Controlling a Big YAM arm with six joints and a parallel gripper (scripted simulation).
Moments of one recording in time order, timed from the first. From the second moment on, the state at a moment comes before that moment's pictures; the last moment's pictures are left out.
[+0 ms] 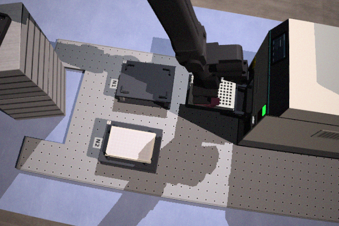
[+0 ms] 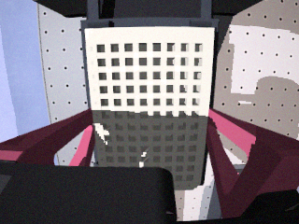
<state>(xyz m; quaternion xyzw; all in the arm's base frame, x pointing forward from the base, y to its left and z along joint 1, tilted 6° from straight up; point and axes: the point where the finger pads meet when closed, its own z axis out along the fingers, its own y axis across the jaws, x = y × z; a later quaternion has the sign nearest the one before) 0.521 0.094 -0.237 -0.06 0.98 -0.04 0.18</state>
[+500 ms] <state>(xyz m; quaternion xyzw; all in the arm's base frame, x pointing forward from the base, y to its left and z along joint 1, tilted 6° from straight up) 0.521 0.094 -0.237 -0.06 0.98 -0.04 0.18</state>
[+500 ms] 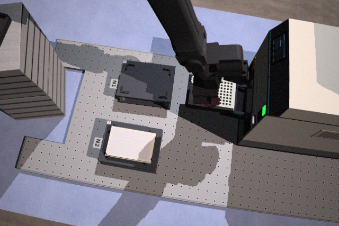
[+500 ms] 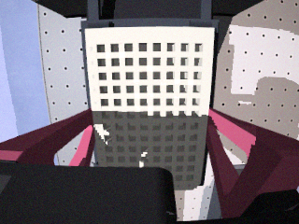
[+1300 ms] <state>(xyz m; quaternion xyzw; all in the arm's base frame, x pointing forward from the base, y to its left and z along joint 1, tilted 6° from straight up) 0.521 0.094 -0.237 -0.06 0.98 -0.04 0.18</state>
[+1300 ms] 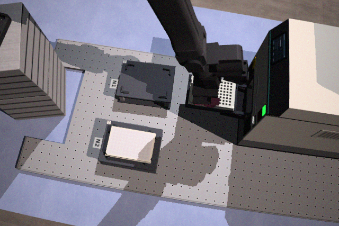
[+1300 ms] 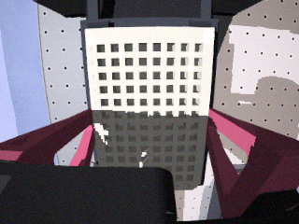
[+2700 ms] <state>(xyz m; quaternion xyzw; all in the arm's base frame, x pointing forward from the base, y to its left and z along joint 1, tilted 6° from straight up) 0.520 0.094 -0.238 -0.06 0.98 -0.04 0.18</state>
